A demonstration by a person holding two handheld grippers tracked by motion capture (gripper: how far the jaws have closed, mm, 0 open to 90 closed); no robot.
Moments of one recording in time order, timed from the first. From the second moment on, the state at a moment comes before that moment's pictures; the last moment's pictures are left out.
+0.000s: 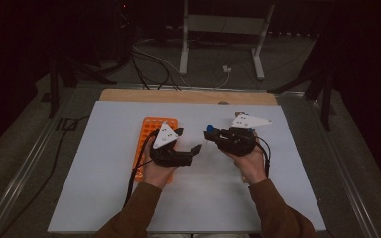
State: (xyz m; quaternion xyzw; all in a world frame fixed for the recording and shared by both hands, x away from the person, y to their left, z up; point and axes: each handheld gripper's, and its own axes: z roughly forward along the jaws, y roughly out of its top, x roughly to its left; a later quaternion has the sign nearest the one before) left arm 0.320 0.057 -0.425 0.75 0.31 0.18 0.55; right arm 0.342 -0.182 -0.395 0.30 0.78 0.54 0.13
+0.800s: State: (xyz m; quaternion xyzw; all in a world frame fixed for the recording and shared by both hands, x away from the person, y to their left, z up) left arm 0.322 0.043 -0.431 0.78 0.27 0.17 0.55; right arm 0.340 -0.170 -0.397 0.29 0.78 0.55 0.10
